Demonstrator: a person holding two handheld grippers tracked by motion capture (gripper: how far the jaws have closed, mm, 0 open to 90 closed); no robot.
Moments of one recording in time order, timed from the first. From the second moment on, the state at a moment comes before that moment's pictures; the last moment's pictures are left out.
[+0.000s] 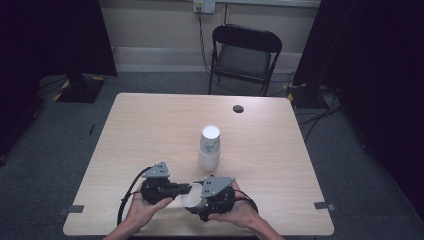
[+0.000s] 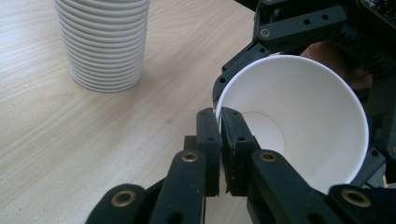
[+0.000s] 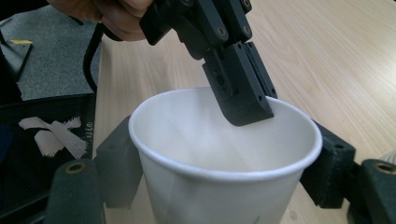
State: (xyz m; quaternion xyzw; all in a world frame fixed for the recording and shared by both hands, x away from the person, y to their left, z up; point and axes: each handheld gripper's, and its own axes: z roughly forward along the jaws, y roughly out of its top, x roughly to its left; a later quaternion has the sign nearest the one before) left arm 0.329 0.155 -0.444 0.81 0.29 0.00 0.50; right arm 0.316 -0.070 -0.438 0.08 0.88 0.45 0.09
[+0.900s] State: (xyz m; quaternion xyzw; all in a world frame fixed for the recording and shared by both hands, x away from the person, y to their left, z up) left arm 0.331 0.170 -0.443 0.79 0.32 0.06 0.51; right arm 0.325 -0.086 -0.439 0.13 0.87 0.46 0.10
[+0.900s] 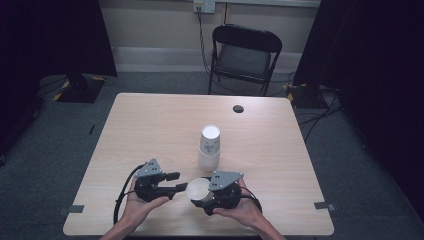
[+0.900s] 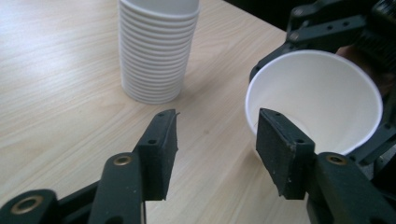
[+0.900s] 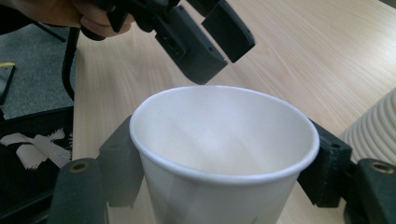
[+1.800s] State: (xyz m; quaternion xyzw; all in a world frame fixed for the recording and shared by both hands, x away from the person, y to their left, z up) left arm 0.336 0.172 -0.446 0.79 0.35 0.09 0.50; right arm 0.338 -0.118 -0.422 0.22 0.81 0.54 0.08
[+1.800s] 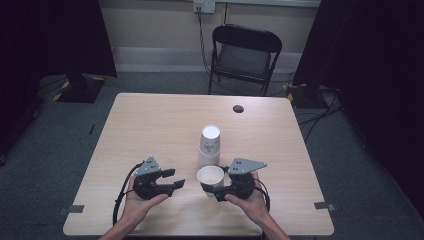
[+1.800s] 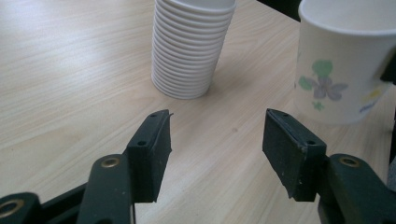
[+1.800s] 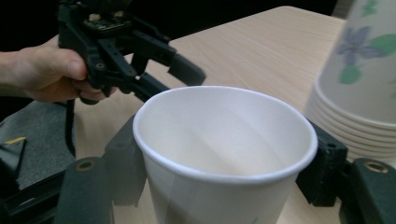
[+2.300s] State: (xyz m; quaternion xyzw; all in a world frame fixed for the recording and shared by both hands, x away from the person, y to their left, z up) left arm 0.331 0.168 -0.442 0.78 0.33 0.08 0.53; right arm 0.331 -0.098 -0.430 0.19 0.83 0.53 0.06
